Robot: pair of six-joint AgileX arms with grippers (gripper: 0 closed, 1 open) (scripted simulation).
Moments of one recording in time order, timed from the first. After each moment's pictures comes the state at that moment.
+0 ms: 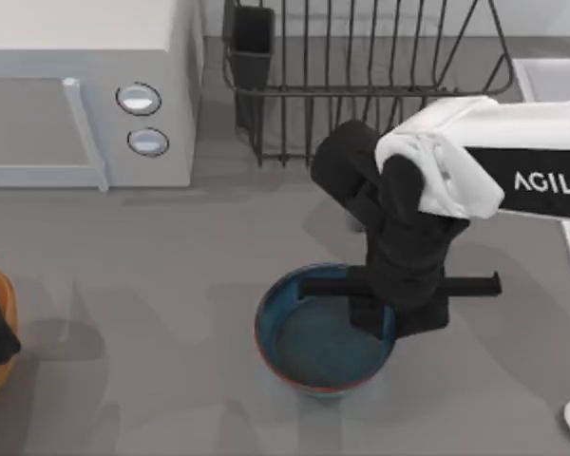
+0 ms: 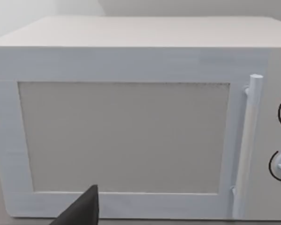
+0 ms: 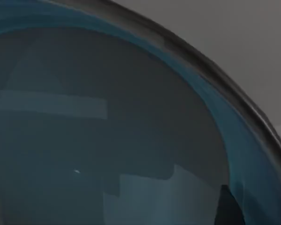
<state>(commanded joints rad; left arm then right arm) 0.00 0.00 0.00 0.00 0.00 0.00 0.70 1.99 1.35 -0.92 0.00 0.71</state>
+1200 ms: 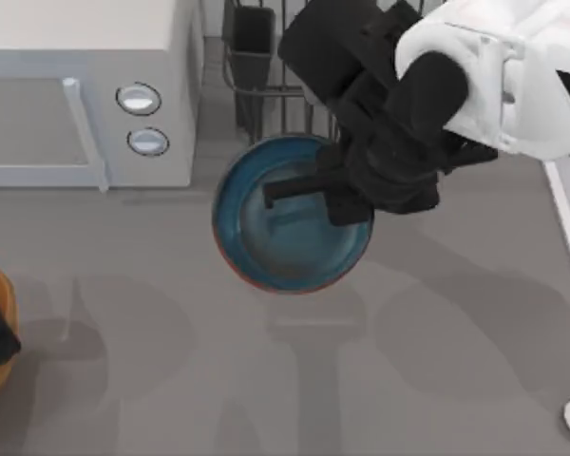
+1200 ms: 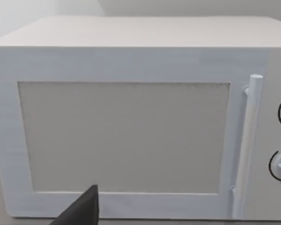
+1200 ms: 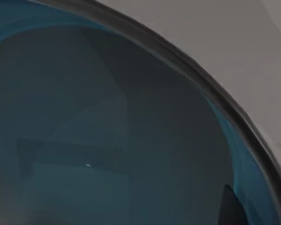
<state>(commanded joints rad) 0.00 0.00 0.00 0.00 0.00 0.00 0.79 1.80 1.56 -0.96 0.26 0.54</state>
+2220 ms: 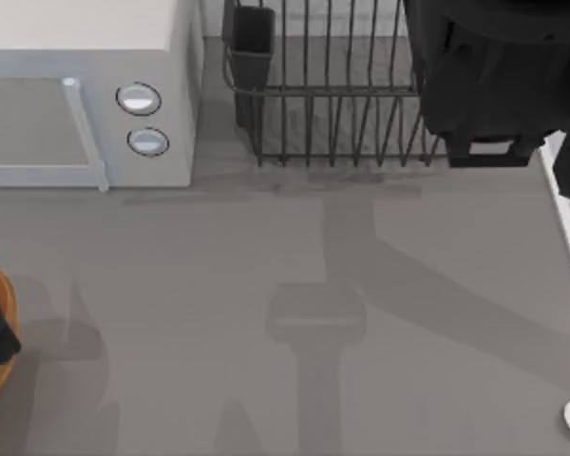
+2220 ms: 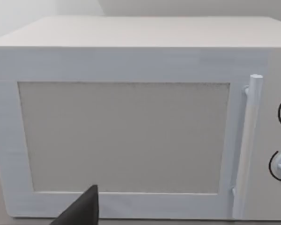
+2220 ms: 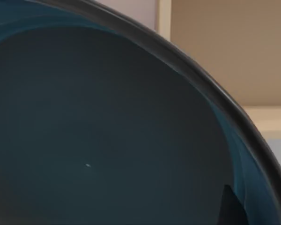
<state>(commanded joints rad) 0.00 0.00 0.00 0.00 0.00 0.00 1.04 1.44 1.44 -0.02 1.06 0.03</state>
